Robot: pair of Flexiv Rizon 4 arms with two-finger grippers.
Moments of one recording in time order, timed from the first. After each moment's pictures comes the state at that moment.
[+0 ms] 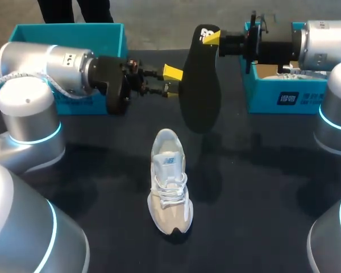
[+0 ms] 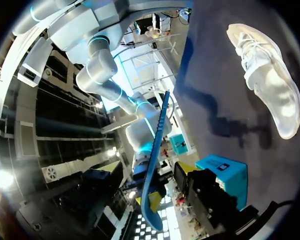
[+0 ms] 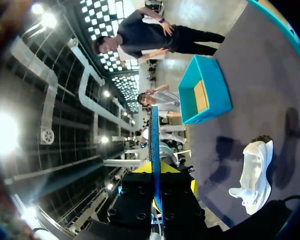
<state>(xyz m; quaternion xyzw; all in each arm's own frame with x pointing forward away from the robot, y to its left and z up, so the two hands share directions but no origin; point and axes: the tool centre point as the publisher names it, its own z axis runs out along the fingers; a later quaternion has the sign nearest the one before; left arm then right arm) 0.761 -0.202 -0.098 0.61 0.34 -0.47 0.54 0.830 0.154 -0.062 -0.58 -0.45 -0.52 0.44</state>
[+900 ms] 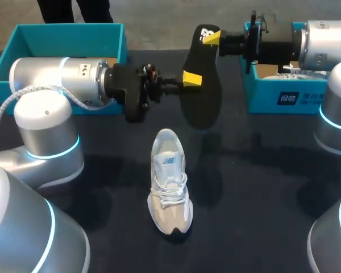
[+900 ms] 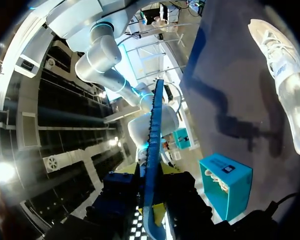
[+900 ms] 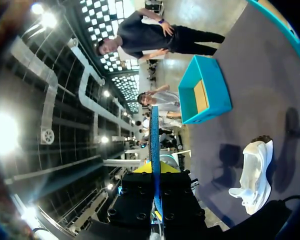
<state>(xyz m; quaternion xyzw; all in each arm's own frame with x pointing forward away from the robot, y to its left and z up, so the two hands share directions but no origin) 0.746 -0.237 -0.089 0.57 0.37 -0.47 0.56 0.830 0.154 -0.062 -0.58 -0.45 -0.52 0.44</state>
